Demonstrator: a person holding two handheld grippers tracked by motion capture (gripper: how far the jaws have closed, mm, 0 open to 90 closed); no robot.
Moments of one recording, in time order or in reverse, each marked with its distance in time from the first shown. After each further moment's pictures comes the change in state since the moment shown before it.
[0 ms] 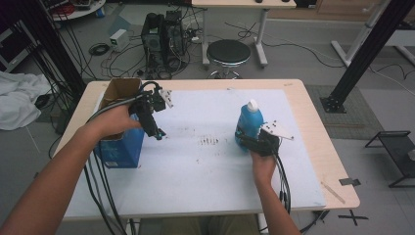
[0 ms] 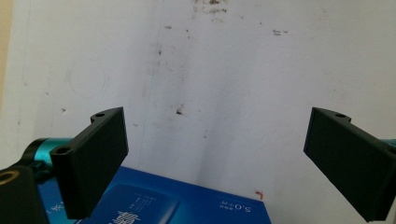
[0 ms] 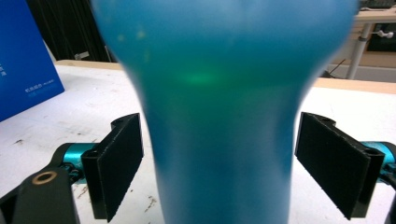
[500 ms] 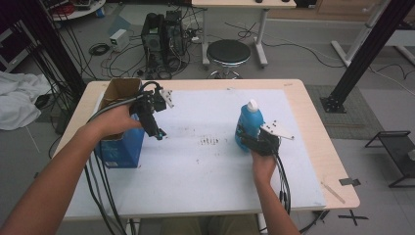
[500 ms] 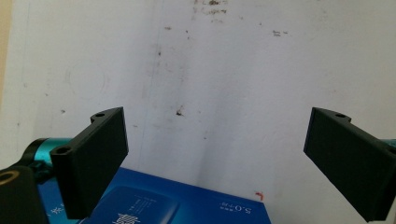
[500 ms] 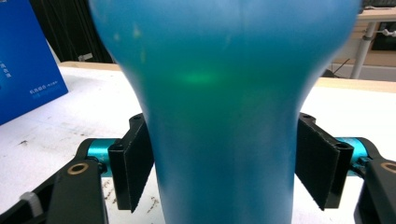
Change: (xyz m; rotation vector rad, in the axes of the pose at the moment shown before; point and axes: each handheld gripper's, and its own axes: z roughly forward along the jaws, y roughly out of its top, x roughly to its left) left arm 0.001 0.001 0.001 0.007 -0.005 0.014; right arm -0.002 0.000 0.001 -0.002 0.011 0.000
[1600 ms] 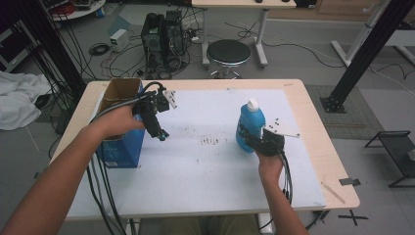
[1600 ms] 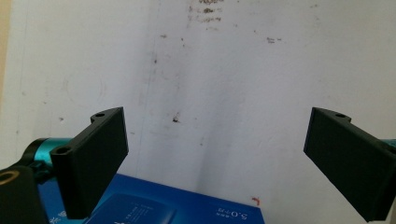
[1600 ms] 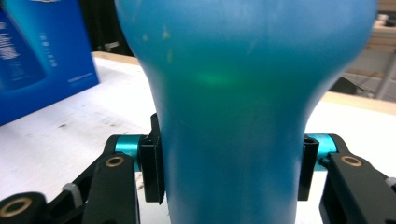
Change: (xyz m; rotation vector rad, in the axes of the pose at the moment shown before) left arm -0.006 0.010 -0.001 -0.003 0.004 0.009; right arm 0.001 0.020 -0.019 0.021 0.104 -0.082
